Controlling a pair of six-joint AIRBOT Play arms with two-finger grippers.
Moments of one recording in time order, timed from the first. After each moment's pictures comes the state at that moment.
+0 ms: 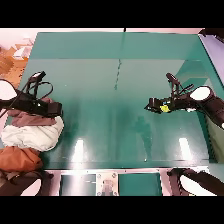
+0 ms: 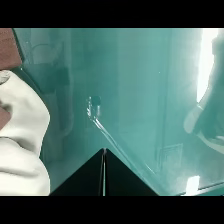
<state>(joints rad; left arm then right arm) -0.07 -0.96 0.92 1.25 -1.29 -1.57 0.04 -1.12 0.82 -0.94 1.01 1.42</state>
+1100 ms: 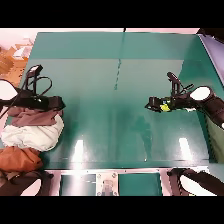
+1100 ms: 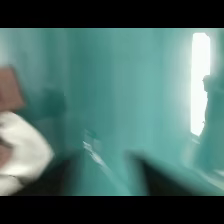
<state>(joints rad) -0.07 -0.96 0.92 1.28 -1.13 -1.59 0.04 -1.12 0.82 -0.94 0.97 1.42</state>
